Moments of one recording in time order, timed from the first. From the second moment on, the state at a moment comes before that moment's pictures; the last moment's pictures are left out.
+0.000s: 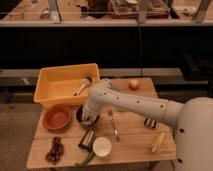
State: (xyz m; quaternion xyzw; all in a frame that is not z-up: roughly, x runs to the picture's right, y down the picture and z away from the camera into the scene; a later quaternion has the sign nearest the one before) arm -0.095 0.163 0.820 -0.14 -0.36 -0.58 0.72
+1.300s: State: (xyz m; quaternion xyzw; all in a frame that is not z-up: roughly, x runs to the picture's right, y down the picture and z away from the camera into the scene) arm -0.134 0.135 0.811 -0.13 -0.38 -0.58 0.71
